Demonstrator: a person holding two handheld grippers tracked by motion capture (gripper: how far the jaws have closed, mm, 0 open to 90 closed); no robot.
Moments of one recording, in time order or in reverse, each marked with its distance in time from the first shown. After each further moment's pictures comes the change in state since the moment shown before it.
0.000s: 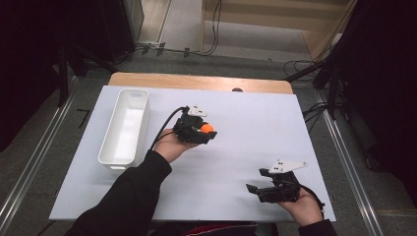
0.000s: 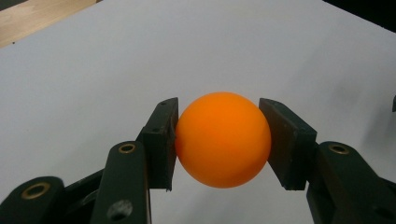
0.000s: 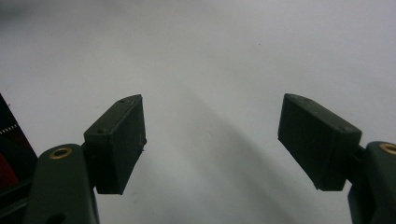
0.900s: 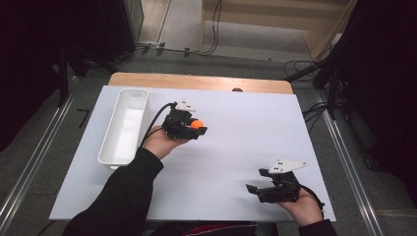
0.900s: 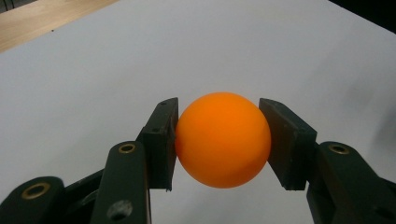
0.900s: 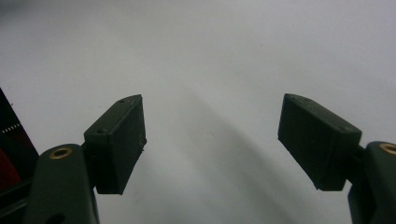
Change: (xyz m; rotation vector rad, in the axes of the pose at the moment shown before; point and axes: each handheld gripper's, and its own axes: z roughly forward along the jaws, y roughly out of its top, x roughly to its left) left arm 0.021 -0.004 -0.020 0.006 0.026 -0.046; right arm 0.000 0.000 0.000 -0.002 0.003 -0.006
